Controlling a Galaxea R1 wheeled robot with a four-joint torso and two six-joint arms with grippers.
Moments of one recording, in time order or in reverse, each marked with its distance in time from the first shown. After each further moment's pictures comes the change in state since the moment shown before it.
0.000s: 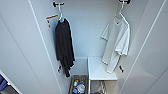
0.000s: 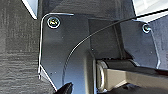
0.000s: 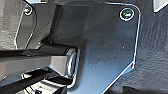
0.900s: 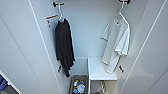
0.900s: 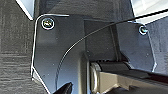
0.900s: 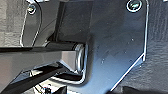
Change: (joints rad) left arm -0.007 0.047 -0.022 -0.125 0.007 0.122; right arm -0.030 0.040 -0.006 0.052 0.005 0.000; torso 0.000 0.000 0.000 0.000
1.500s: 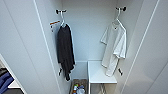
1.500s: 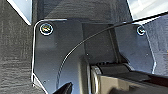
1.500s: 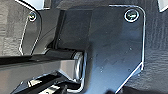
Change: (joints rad) left arm 0.009 -0.007 0.008 0.028 0.040 0.000; right arm -0.013 -0.001 0.000 0.000 0.007 0.000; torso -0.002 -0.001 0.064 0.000
